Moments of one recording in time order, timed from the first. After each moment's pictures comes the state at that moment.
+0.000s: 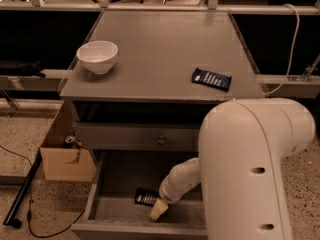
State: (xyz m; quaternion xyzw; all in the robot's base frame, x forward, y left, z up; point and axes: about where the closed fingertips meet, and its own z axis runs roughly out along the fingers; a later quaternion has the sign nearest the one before) arm 0.493 -0.002 0.355 -0.53 0.82 0.13 0.13
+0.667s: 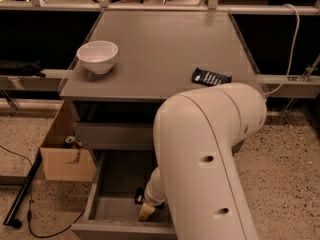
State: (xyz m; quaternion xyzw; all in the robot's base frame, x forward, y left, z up) arm 0.483 0.052 0.351 -0.58 0.80 0.12 0.11
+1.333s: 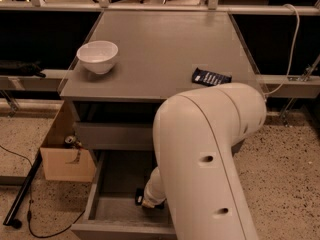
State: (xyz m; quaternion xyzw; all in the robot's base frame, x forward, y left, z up) arm 0.483 0.052 0.351 -0.58 0.80 0.12 0.11
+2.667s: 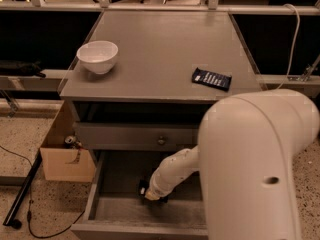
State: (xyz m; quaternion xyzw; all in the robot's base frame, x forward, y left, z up) arm 0.502 0.037 0.399 -0.58 0.79 0.12 0.15
